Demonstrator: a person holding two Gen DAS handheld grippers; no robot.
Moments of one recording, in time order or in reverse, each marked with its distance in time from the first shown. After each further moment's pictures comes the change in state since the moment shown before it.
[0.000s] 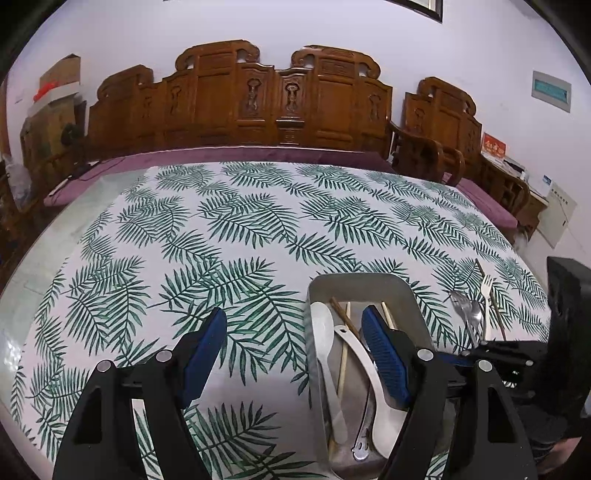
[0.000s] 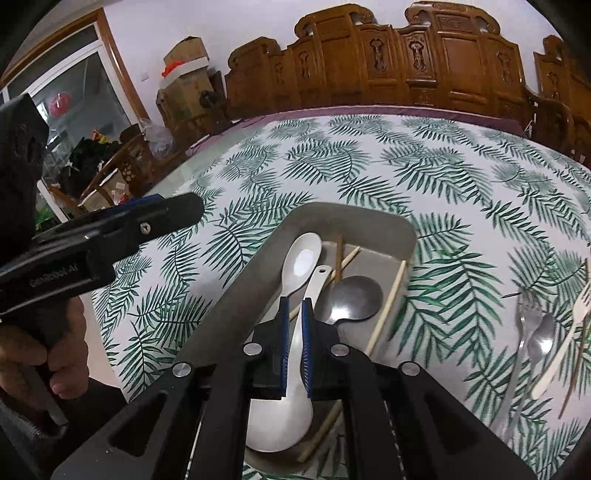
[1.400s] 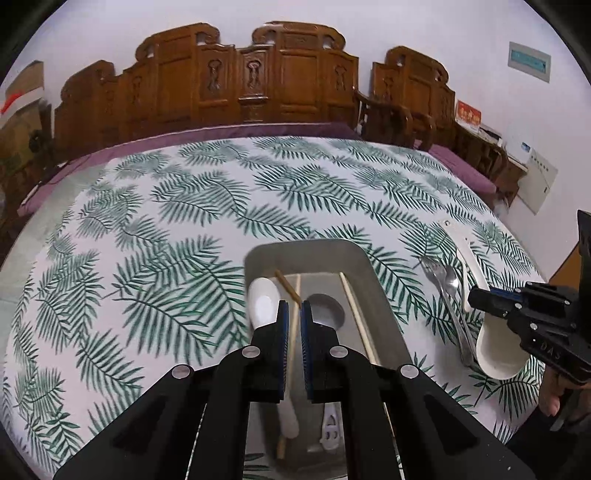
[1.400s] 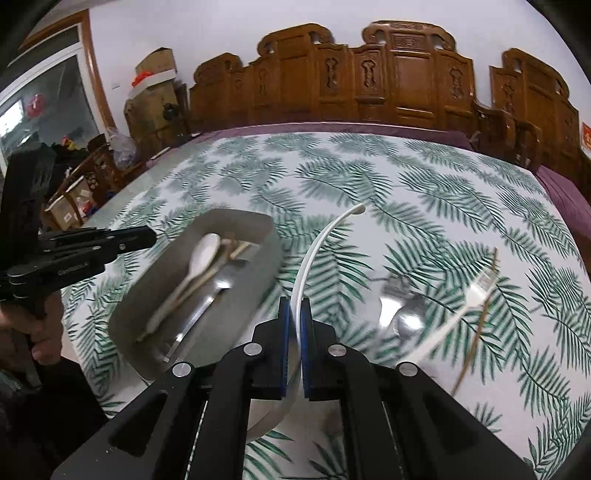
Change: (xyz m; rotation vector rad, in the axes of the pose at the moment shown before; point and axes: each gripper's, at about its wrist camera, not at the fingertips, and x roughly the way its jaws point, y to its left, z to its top) left arm 0.020 -0.040 -0.010 0.082 0.092 -0.078; right arm -0.065 -0.065 -0.022 -0.007 -0.053 -0.152
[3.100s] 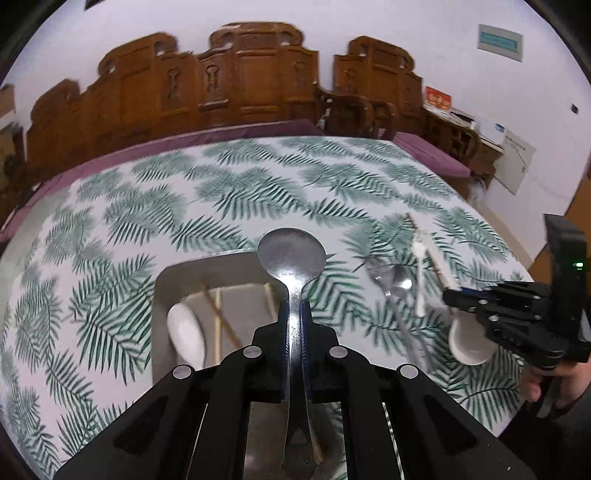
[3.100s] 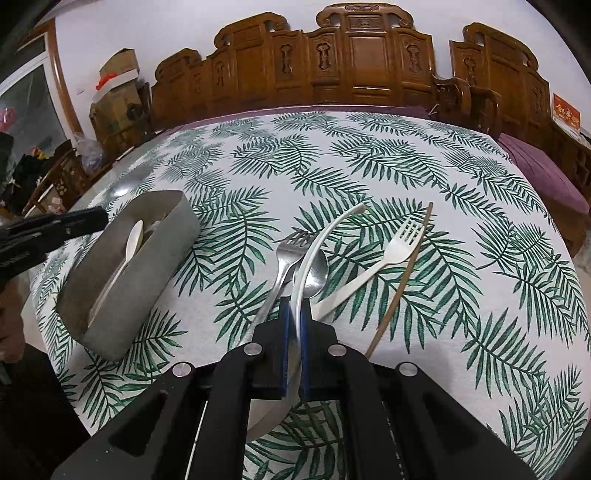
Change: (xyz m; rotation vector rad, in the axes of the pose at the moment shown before) left arm 0.021 -0.069 0.008 0.072 0.021 -0.069; right arm -0.006 -0.084 -0.037 0.089 0.050 -0.100
